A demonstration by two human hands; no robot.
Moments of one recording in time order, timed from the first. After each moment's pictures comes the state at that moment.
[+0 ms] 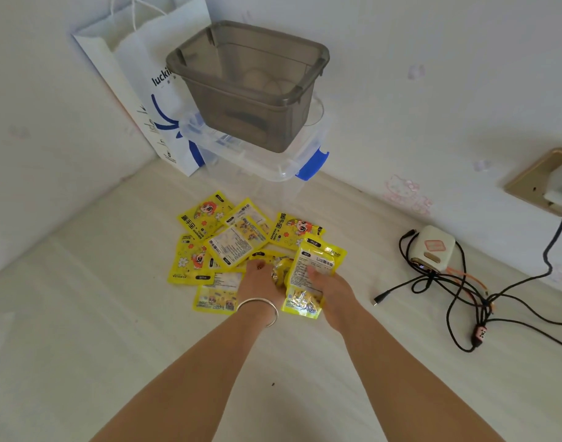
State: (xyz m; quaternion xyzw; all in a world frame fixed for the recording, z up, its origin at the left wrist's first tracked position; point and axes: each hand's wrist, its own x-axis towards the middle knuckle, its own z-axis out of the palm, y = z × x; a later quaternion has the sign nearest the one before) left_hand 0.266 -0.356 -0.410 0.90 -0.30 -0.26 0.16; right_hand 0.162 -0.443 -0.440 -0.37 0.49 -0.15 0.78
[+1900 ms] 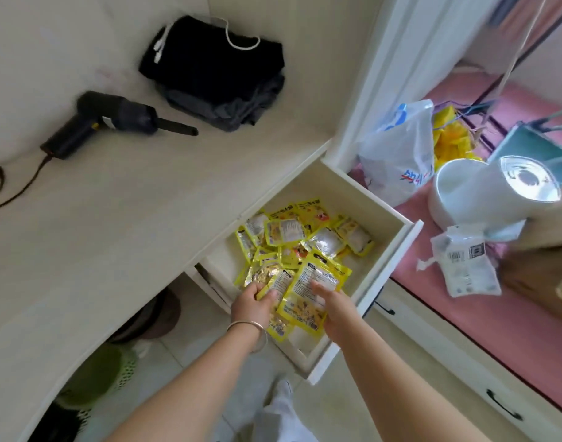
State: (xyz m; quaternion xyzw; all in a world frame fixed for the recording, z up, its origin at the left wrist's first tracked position) left_hand -0.345 -0.158 -0.456 0.56 -0.60 -0.57 0.03; right_hand -0.463 -0.065 -0.474 0.20 0.64 -0.56 0.49
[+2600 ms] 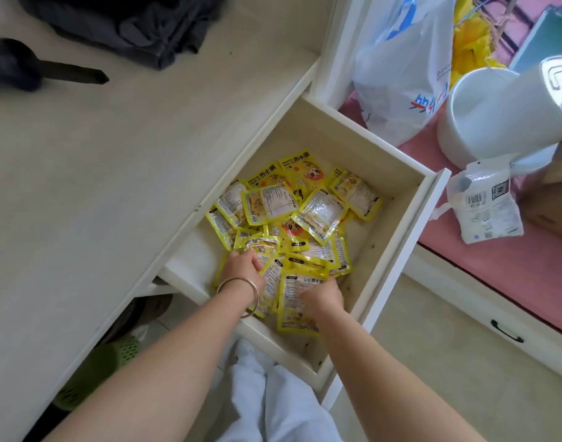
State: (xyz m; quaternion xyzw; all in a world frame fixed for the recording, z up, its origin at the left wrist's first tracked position) left_hand -0.416 -0.226 -0.551 0.48 -0.77 -0.35 -0.23; right_hand -0.480 -0.096 -0.563 0.19 0.82 -0.26 0.46
